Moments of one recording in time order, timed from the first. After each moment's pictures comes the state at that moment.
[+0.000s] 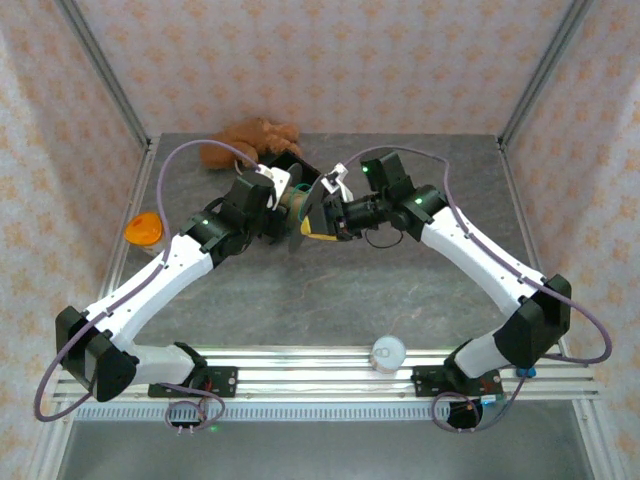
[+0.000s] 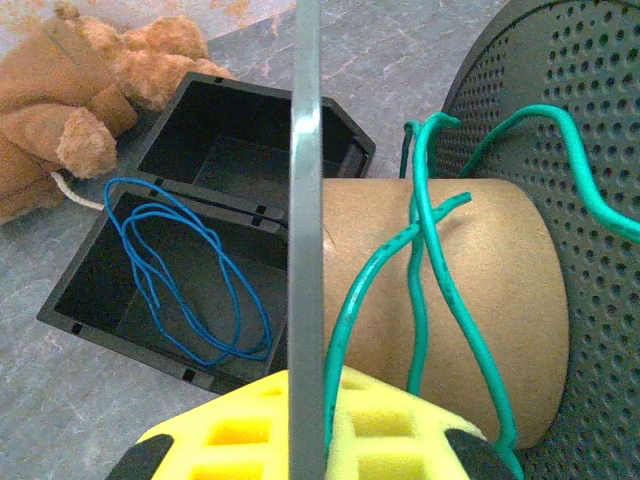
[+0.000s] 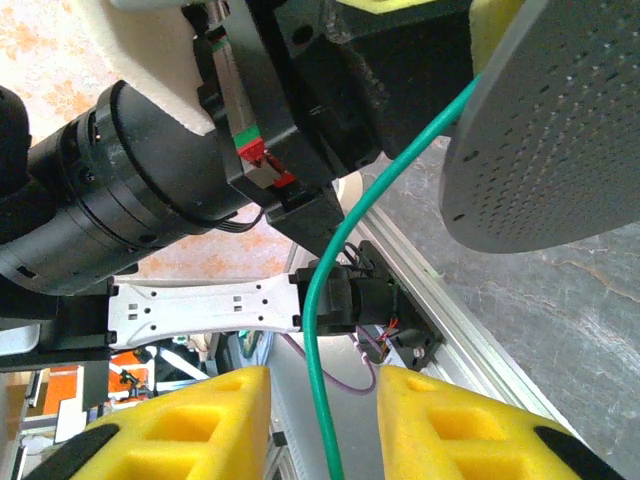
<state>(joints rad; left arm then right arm) -0.56 1.29 1.19 -0.59 -0.22 -0.08 0.63 1.47 1.41 -0.62 -0.91 0.69</state>
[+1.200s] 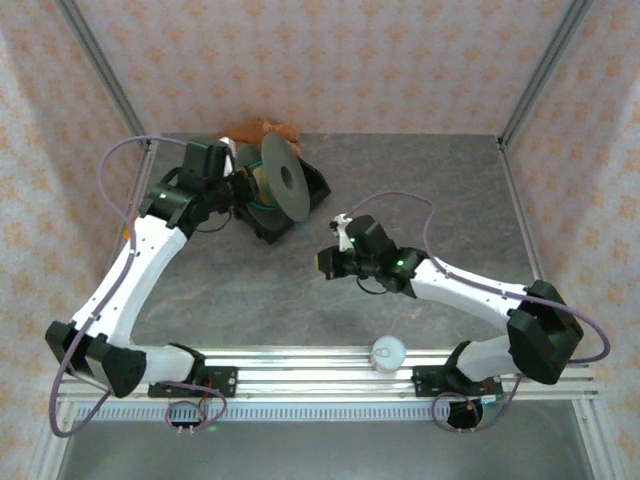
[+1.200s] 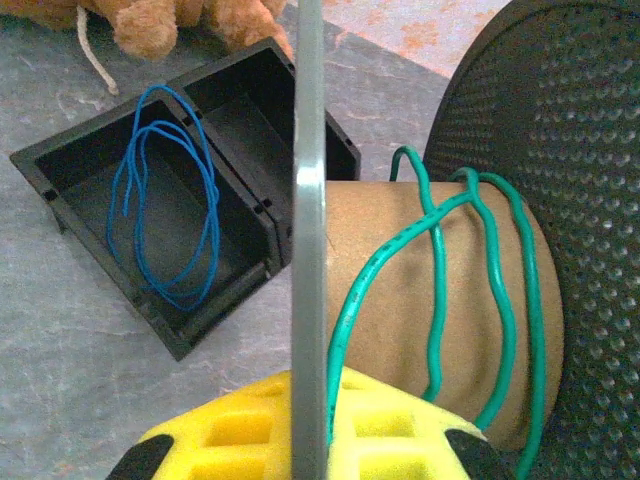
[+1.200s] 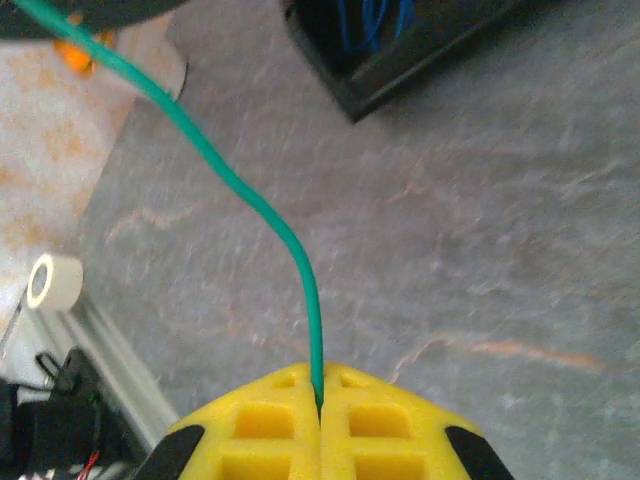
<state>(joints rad) -0.28 1.29 1.43 -0.82 0.08 -0.65 0.80 1.35 0.82 -0.10 -0.22 0.61</state>
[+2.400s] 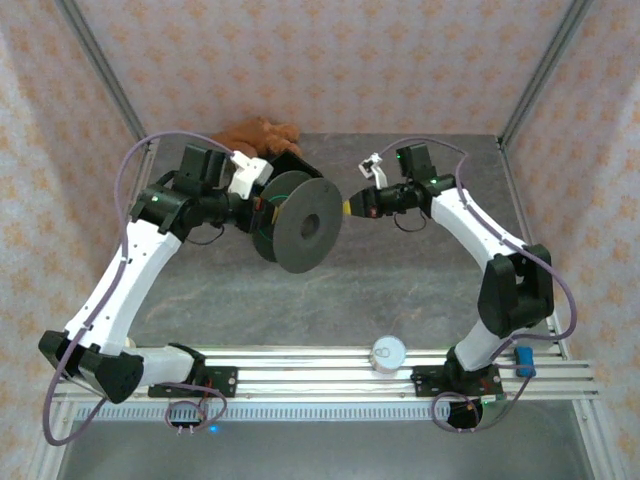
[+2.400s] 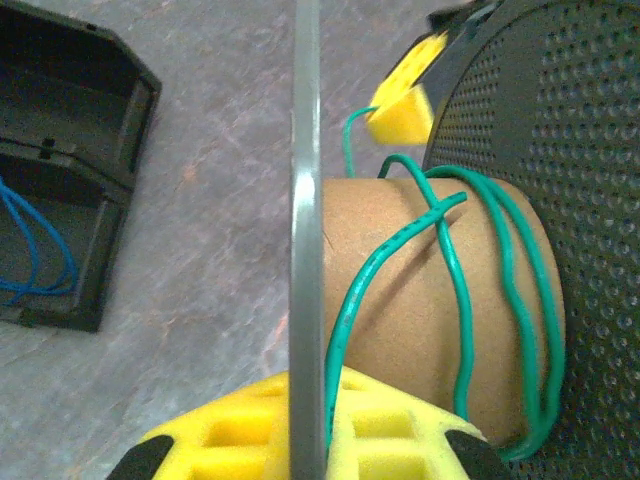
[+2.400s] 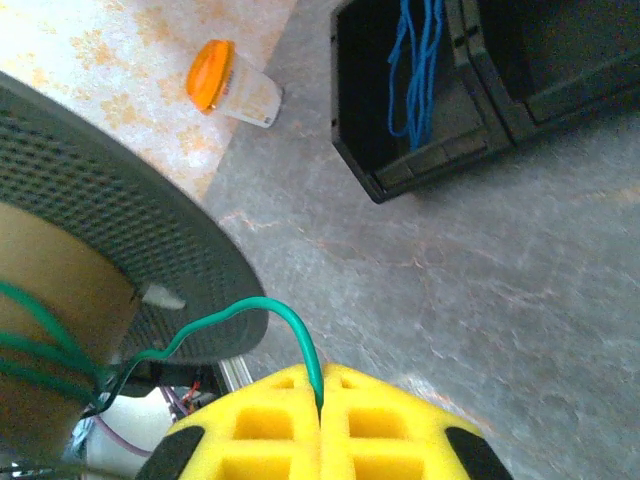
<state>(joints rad) -0.33 1.28 1.47 -1.03 0.45 -0.04 0.31 1.63 1.33 -0.60 -0.92 0.17</state>
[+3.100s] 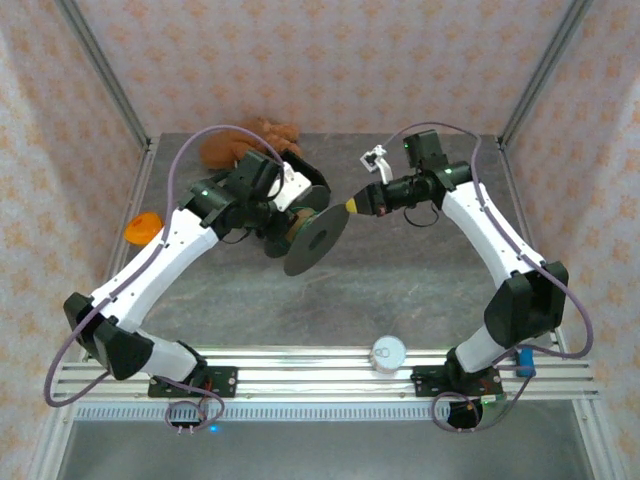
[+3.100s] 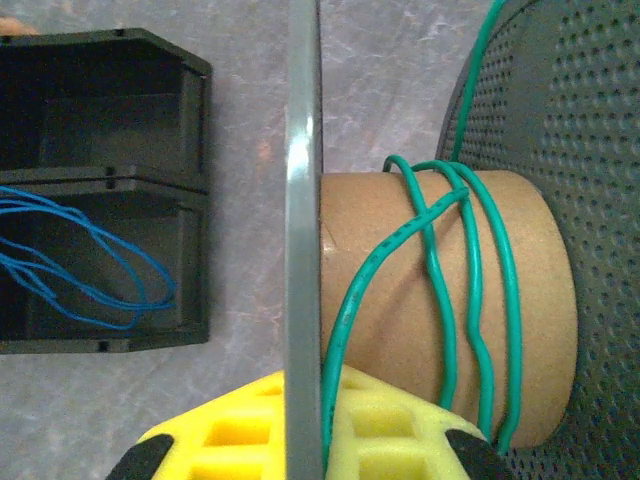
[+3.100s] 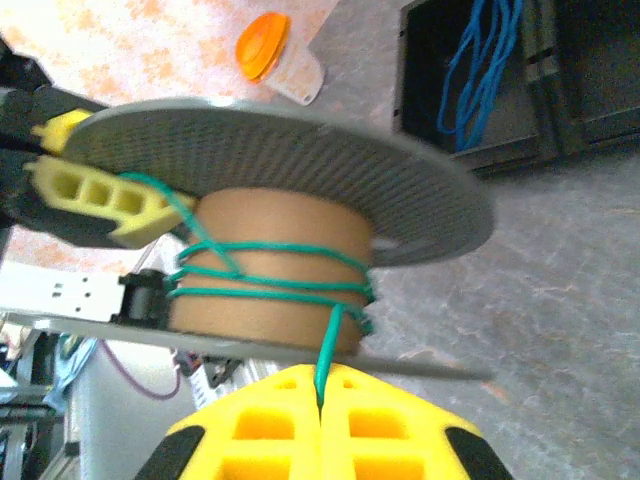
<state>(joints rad) -0.57 1.43 1.54 -1.04 0.04 0.14 0.33 1.57 1.50 -0.89 -0.94 -0.01</state>
